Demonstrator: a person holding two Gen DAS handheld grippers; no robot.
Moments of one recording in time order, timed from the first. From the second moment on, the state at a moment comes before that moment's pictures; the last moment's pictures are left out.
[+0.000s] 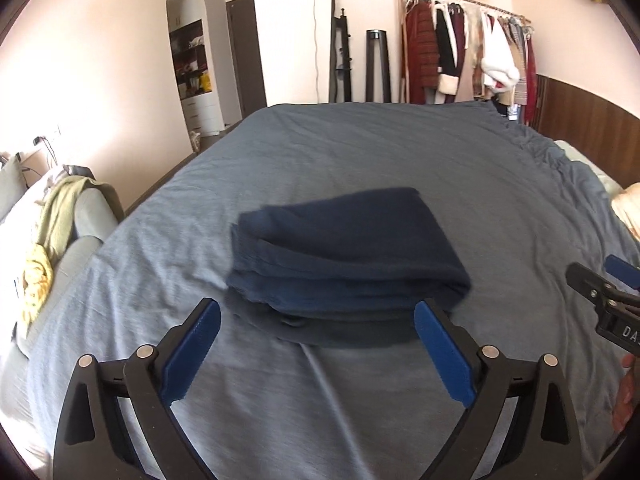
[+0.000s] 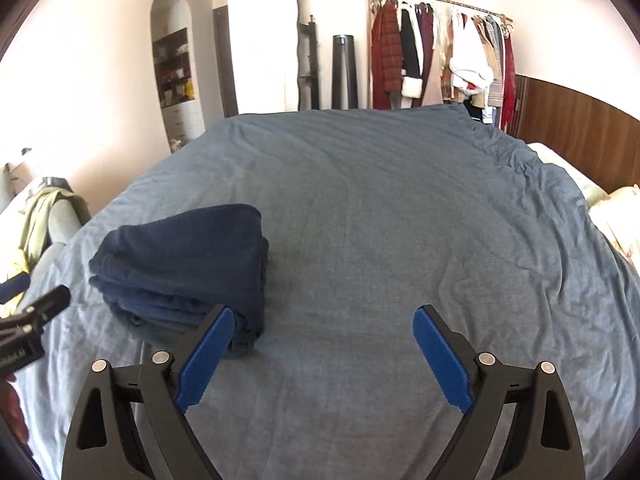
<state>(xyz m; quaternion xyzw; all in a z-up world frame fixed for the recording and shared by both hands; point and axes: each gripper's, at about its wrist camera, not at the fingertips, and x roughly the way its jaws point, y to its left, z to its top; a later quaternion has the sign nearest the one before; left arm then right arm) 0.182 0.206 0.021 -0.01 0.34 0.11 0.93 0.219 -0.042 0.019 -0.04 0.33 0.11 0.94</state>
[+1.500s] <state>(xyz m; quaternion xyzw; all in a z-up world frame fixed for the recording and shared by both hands) -0.042 0.114 0.030 -0.02 0.24 0.12 0.96 -0.006 -0.132 0.028 -0.01 0.21 0.15 0.97</state>
